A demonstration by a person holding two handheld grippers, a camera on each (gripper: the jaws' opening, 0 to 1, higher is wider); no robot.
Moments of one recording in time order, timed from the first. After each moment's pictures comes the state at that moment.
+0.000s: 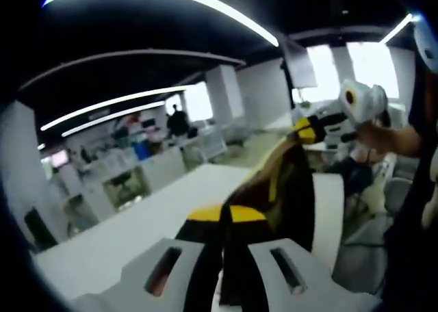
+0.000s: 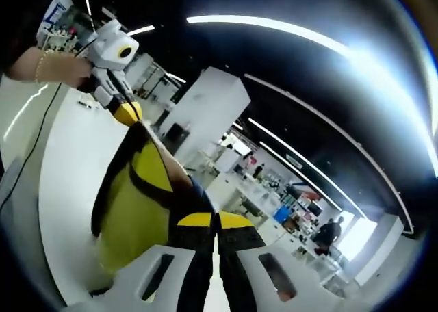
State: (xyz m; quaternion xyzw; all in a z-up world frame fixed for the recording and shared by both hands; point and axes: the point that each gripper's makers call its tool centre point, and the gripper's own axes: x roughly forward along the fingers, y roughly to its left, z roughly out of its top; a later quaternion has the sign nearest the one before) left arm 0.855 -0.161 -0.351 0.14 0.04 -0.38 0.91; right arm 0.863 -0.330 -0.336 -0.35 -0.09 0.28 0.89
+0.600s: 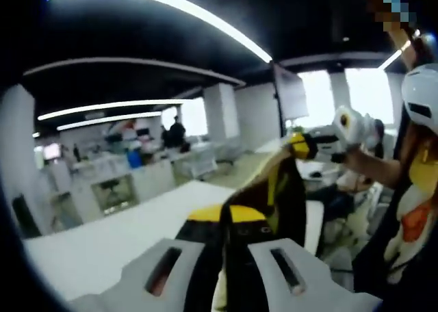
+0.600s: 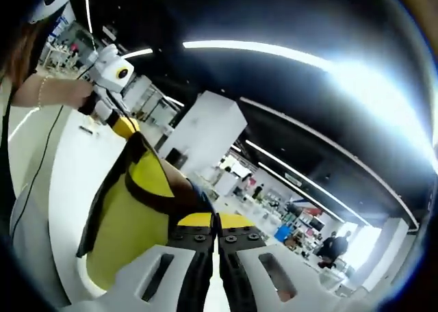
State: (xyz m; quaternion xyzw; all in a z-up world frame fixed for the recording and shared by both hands) left arm 0.795 -0.158 -0.303 0.07 0.02 -0.41 0.91; right arm 0.802 -0.331 -0.284 -0.31 -0.14 0.31 0.89
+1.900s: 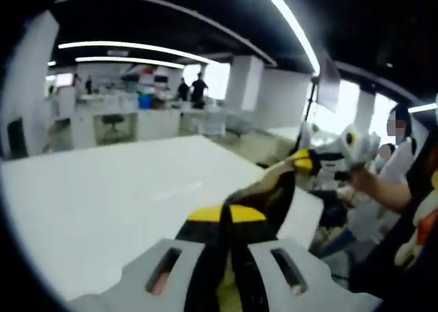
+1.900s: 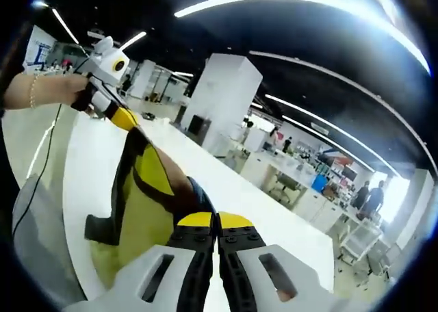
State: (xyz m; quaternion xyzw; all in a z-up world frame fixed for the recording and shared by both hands) left arm 0.884 -0.154 -0.443 -0.04 0.18 -0.36 0.92; right arm 0.904 -0.324 -0.440 -0.25 0.03 0.35 0.90
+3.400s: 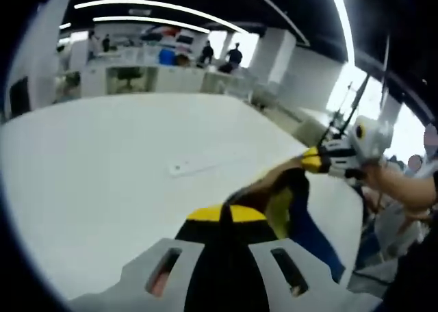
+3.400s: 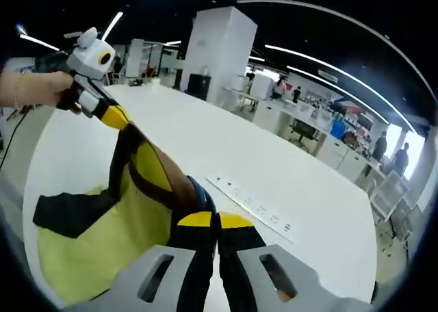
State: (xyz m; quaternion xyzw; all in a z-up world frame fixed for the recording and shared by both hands) left arm 1.081 -0.144 -0.619 -0.07 0.30 -0.30 0.90; right arm 1.110 -0.313 -0.629 -0.21 0.19 0.36 0.89
